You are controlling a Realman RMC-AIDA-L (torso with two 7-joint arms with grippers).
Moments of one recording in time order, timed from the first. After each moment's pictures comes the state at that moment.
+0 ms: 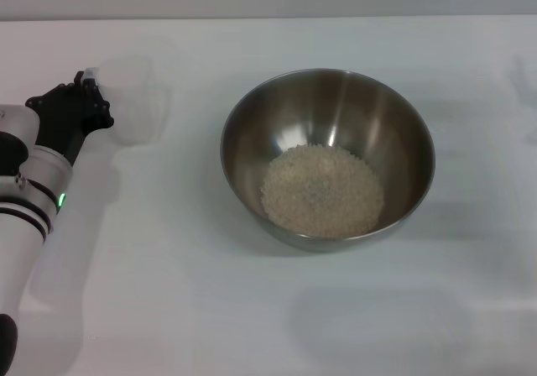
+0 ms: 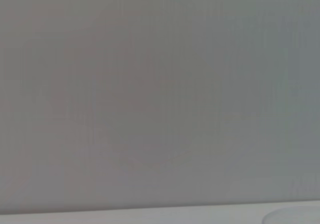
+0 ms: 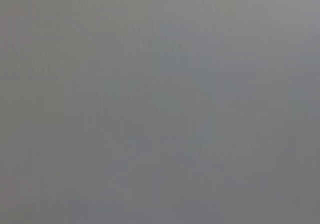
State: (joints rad) left arm -0.48 -2.08 -0.73 -0.37 1.98 0.84 0.13; right arm 0.43 2.07 -2.01 -0.21 0.79 -1.46 0.05
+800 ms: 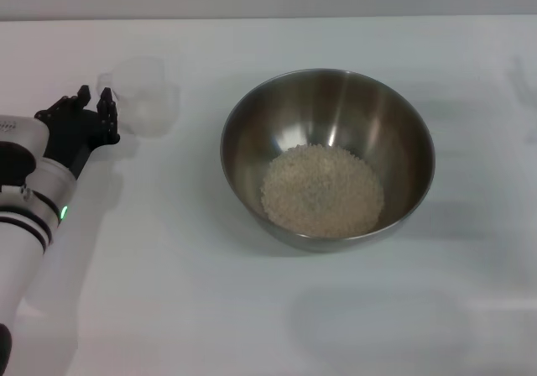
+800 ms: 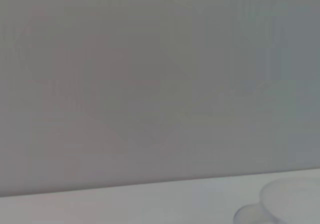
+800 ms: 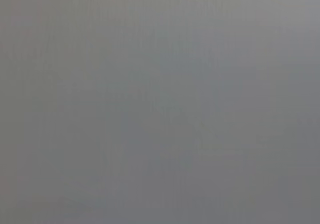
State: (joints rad) left arm -0.48 -2.08 -0.69 -0.34 2.00 0.81 0.11; right arm 0.43 2.07 -2.02 -0.21 0.79 -1.46 0.05
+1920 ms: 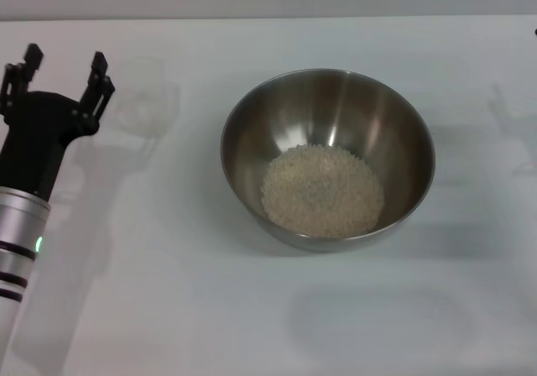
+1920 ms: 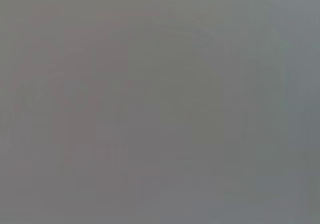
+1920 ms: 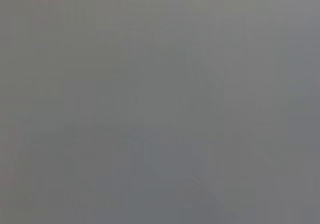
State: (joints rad) left arm -0.31 -2.08 -0.61 -0.42 2.12 1.31 0.09; right arm 0.35 2.09 -2.15 -0.19 0.79 -1.39 0.06
